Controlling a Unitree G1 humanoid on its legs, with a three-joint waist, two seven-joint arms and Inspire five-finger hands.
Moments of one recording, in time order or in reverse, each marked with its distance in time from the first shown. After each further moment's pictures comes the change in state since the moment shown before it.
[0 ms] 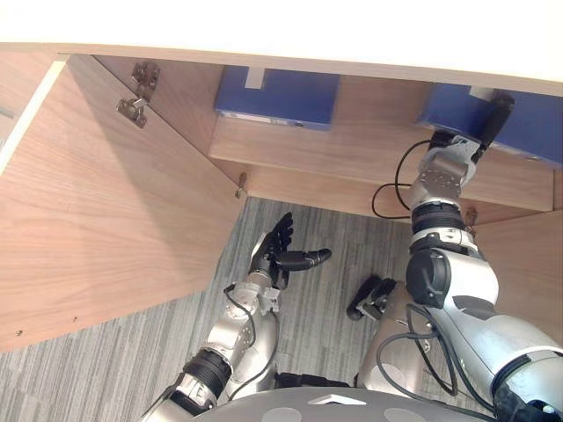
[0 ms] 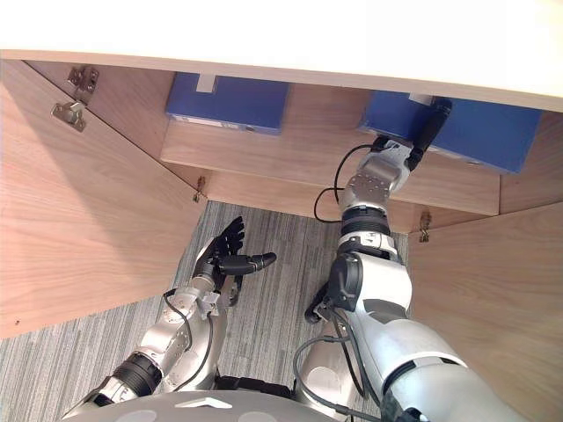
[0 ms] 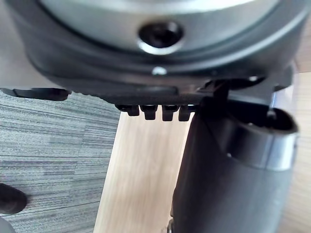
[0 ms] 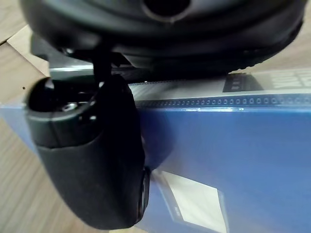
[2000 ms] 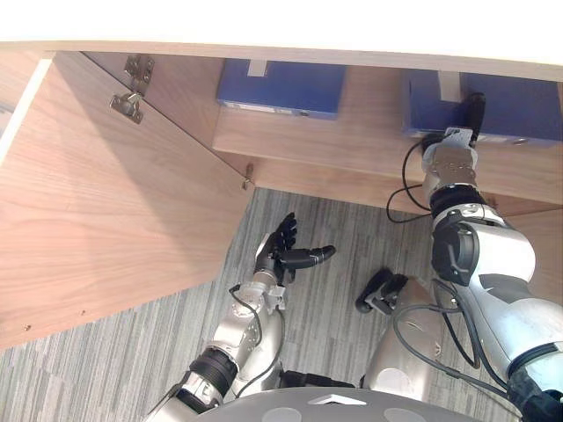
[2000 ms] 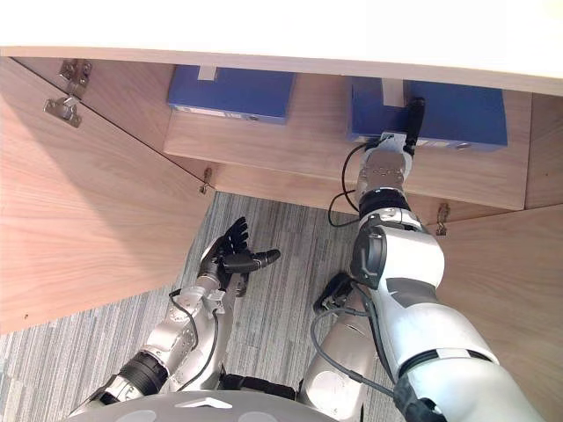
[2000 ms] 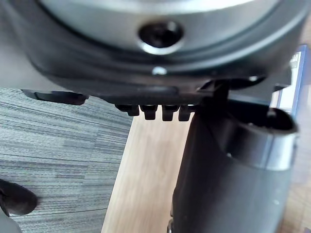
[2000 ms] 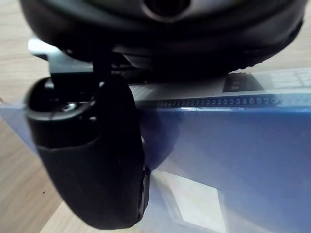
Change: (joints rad) left arm -0.008 -0.029 -0.004 0.000 -0.044 0.022 0.029; right arm -0.129 -0.138 0.096 0.343 -0.052 0.156 -0.044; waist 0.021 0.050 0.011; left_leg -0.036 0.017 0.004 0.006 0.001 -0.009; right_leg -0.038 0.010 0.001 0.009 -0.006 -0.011
